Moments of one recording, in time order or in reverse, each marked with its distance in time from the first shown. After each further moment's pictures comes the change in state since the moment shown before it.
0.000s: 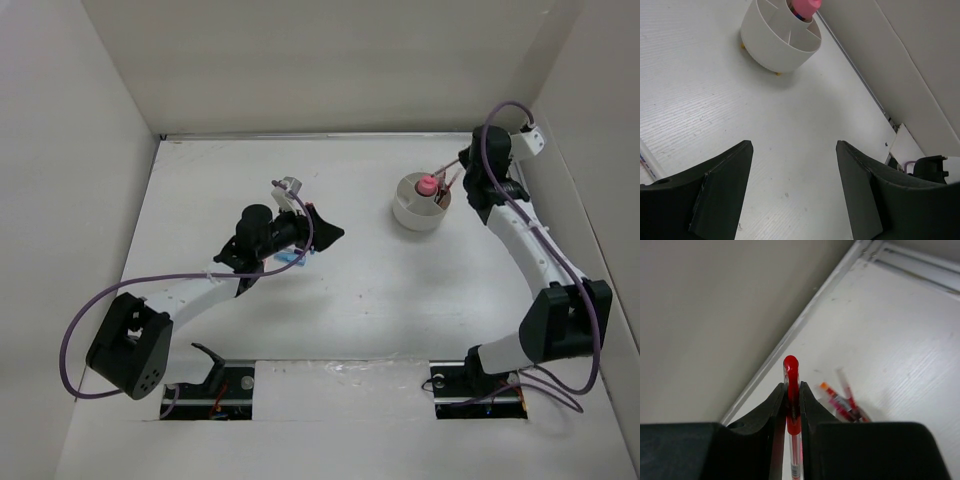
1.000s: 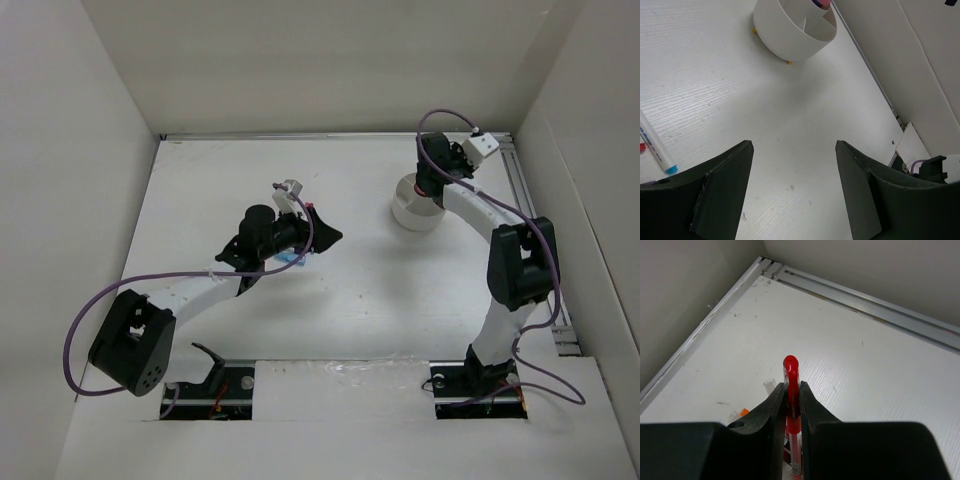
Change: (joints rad) left arm 0.000 0.019 0.000 -0.051 -0.022 -0.007; right arm 0.109 0.403 0.150 -0.084 0.595 -0.084
